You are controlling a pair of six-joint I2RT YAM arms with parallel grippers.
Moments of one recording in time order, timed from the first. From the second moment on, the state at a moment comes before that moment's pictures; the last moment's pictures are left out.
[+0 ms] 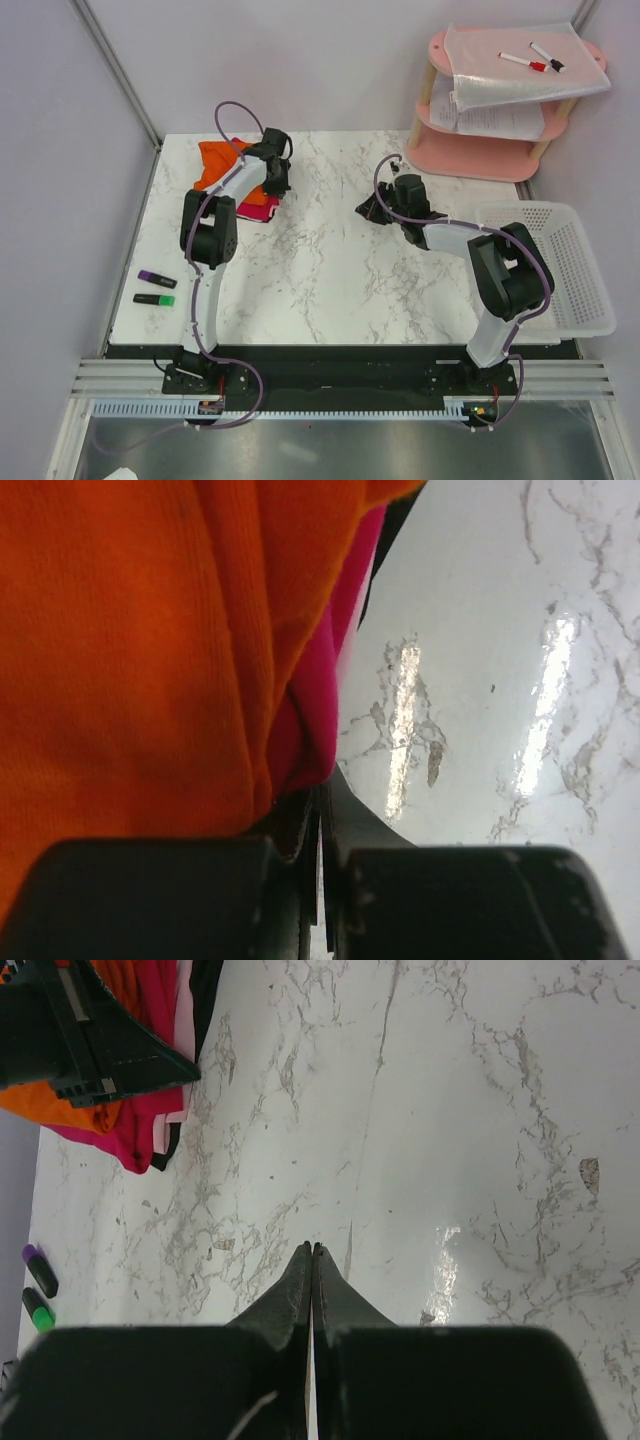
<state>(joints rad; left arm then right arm) -0.28 2.36 1.98 -0.68 -0.09 -0.31 0.39 1.78 0.97 0.34 -0.22 0.65</state>
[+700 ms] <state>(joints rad) -0.01 2.42 2.07 -0.71 -0.04 -0.35 0.38 1.78 0.94 0.34 -0.28 0.65</state>
